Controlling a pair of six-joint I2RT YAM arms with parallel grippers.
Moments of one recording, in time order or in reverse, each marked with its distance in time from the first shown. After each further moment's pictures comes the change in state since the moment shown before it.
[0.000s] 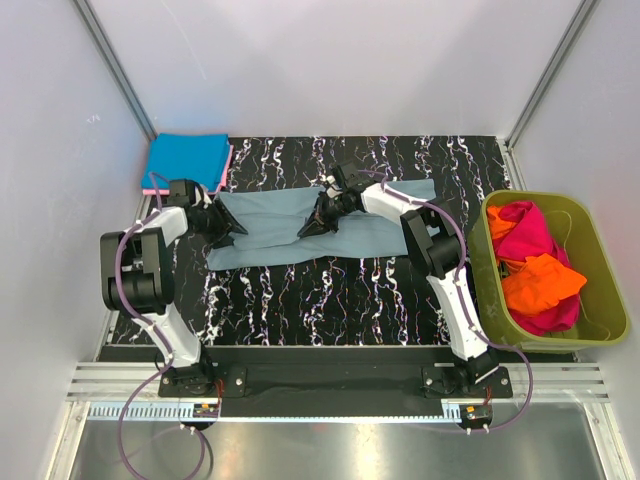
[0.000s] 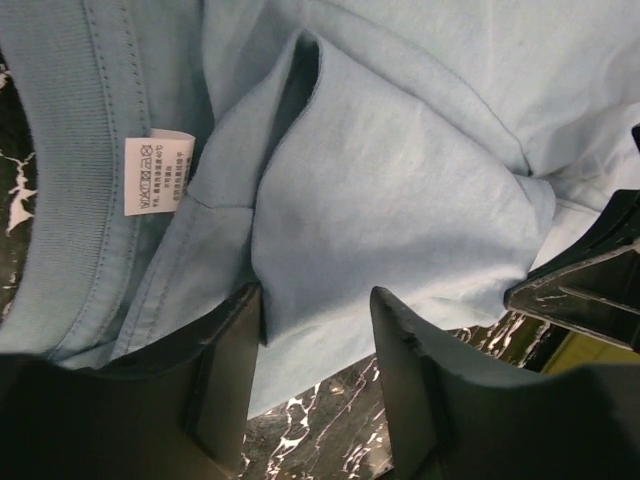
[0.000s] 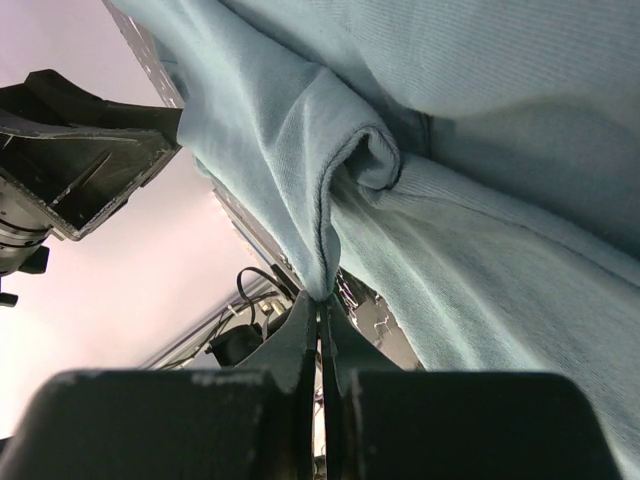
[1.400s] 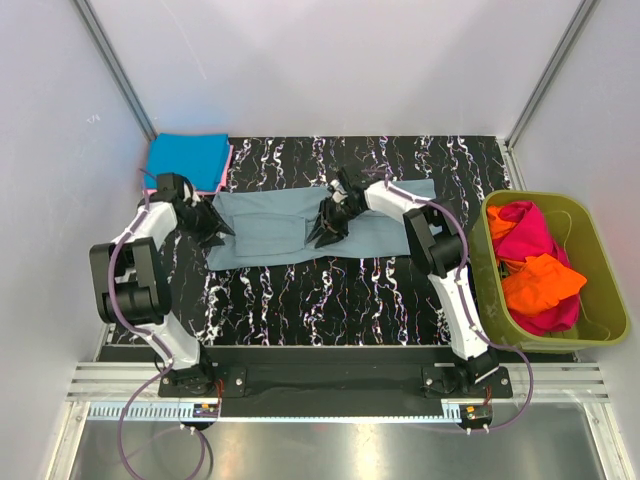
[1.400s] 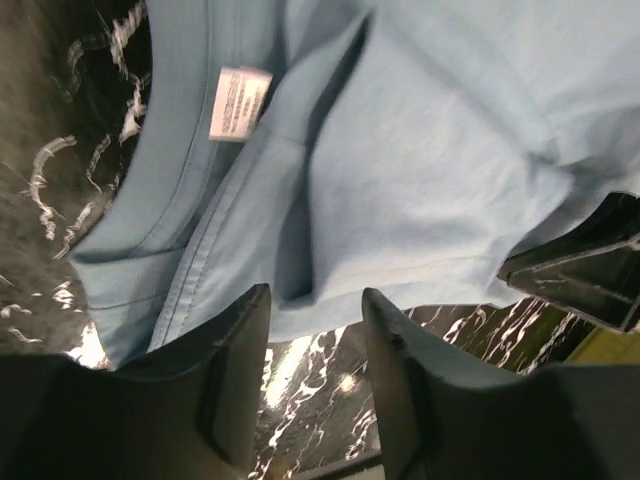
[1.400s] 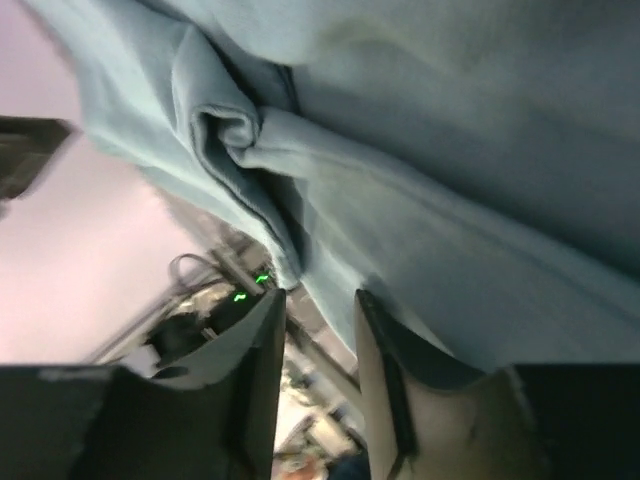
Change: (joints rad) left arm 0.040 -0.073 0.054 -0.210 -0.066 0.048; right arm -0.023 0.000 -0.011 -0.152 0.032 -0.180
